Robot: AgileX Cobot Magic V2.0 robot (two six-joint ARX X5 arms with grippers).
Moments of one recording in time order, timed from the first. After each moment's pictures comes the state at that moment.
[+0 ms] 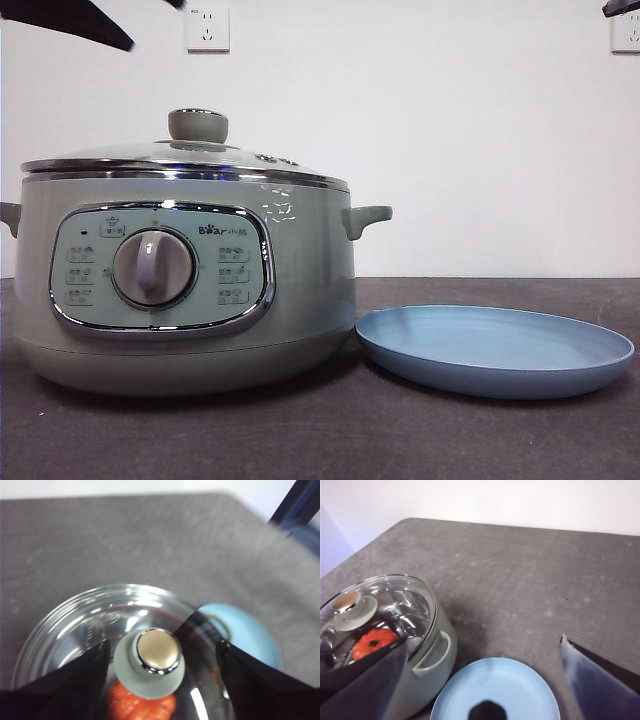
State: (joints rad) left arm -0.37 1.09 1.07 -0.49 0.27 -0.10; right arm 0.13 0.88 0.96 -0.47 -0.42 -0.02
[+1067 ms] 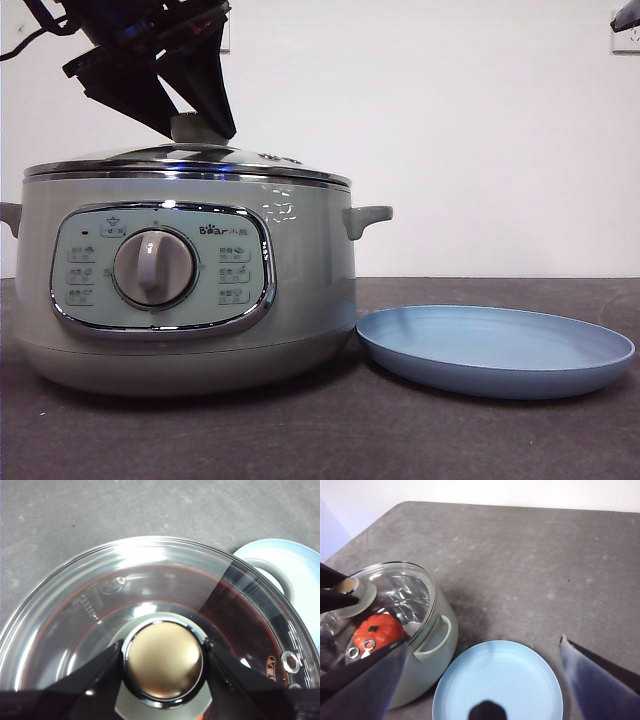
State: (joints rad) left arm -0.52 1.36 1.14 -0.51 0.06 0.01; right arm 0.13 0.88 0.96 -0.54 -0.42 -0.03
